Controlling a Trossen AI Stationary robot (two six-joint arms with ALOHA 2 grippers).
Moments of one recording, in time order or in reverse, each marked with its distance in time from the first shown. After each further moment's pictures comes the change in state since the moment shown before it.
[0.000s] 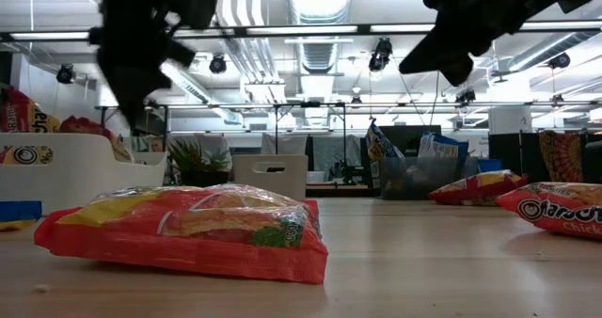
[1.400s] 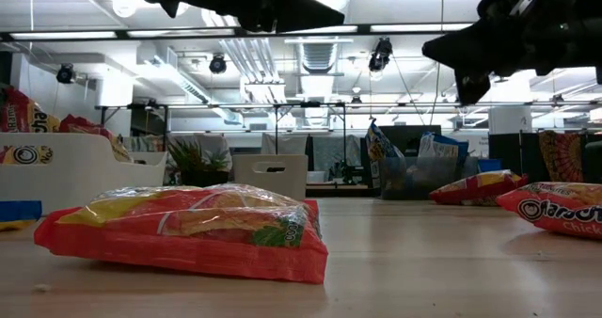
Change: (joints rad) left arm 0.047 -0.001 -0.201 1.826 0.432 1.515; right arm 0.035 -0.052 -0.482 0.966 -0.014 -0.111
